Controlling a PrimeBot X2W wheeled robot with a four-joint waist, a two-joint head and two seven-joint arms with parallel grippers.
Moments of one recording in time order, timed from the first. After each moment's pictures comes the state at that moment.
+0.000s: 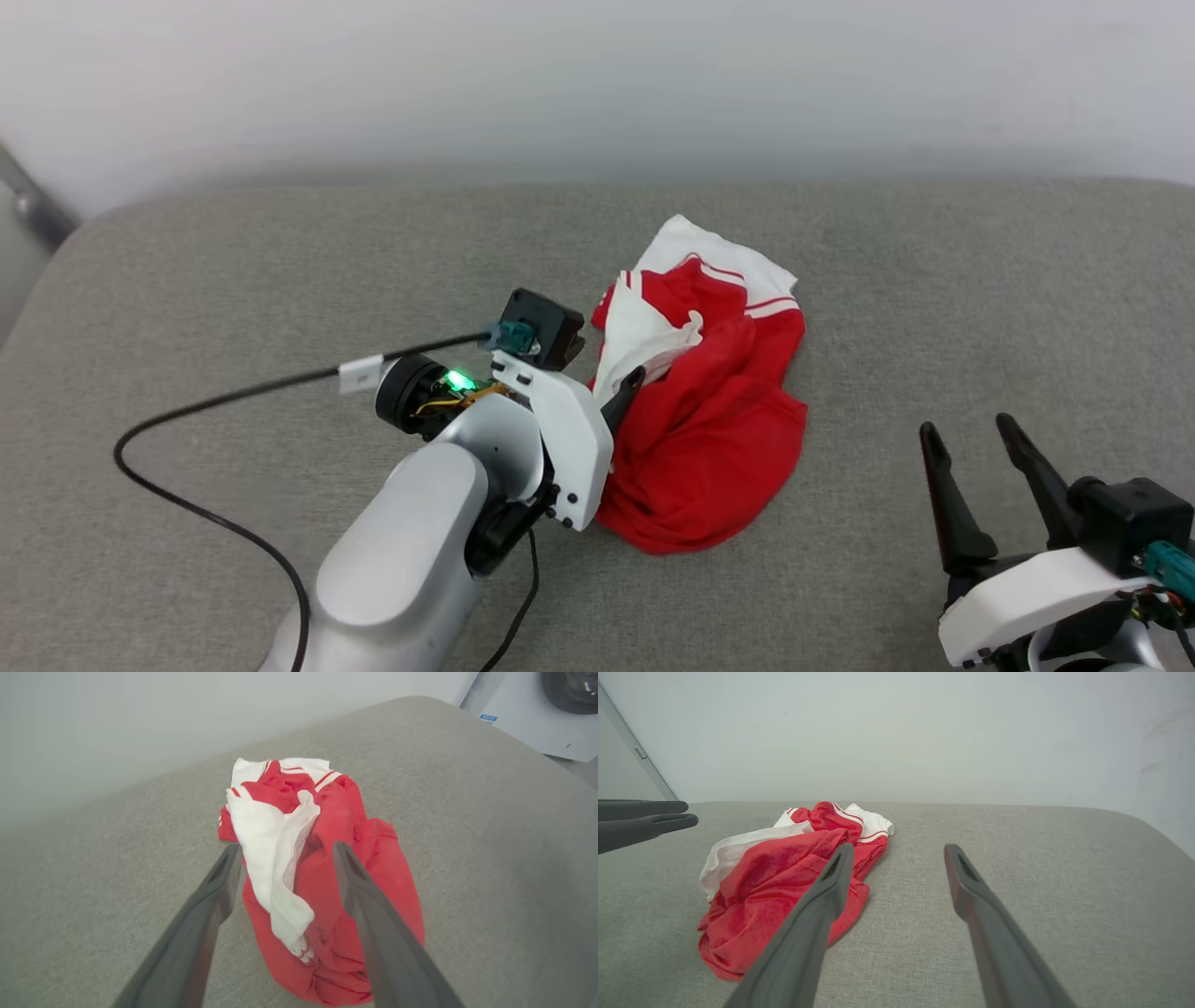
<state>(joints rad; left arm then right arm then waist) -0.55 0.14 -0.53 0.37 -0.40 -0.12 0.30 0.04 -0.05 -0.02 -0.13 0.12 0.13 0.07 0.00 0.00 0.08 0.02</state>
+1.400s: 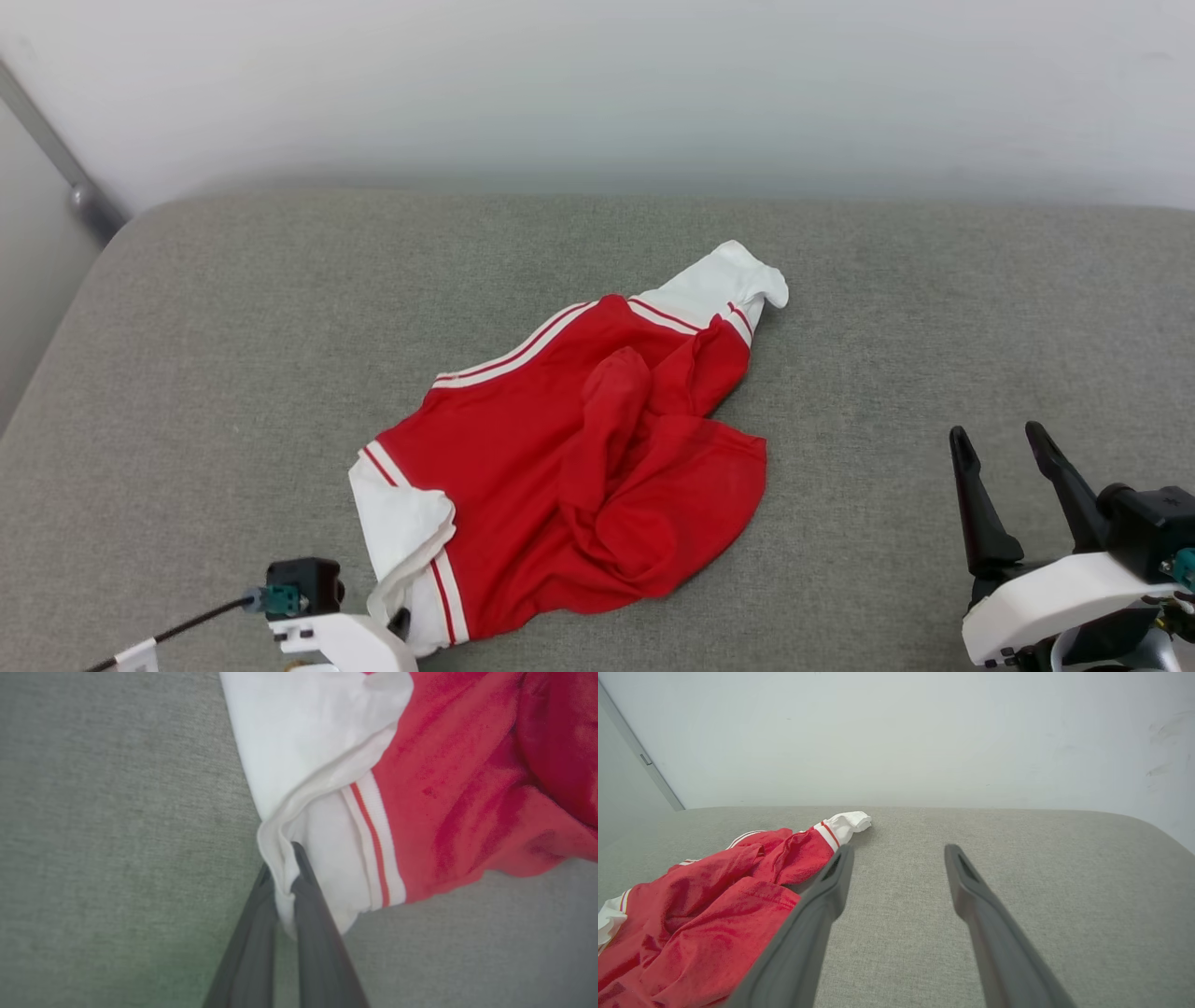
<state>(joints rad) -0.05 0.34 -0.37 0.27 -0.69 0.17 0.26 0.04 -0.05 -0.06 -0.09 0.14 0.13 0.04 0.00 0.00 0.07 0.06</state>
